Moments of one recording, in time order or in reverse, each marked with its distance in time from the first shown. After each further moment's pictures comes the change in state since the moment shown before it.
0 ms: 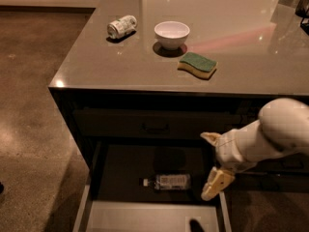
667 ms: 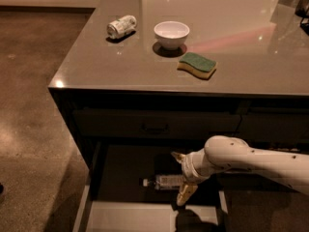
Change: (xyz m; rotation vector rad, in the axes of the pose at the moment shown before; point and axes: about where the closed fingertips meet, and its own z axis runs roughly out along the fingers) arm 0.042 -0.029 0.208 -0.031 -0.002 -0.209
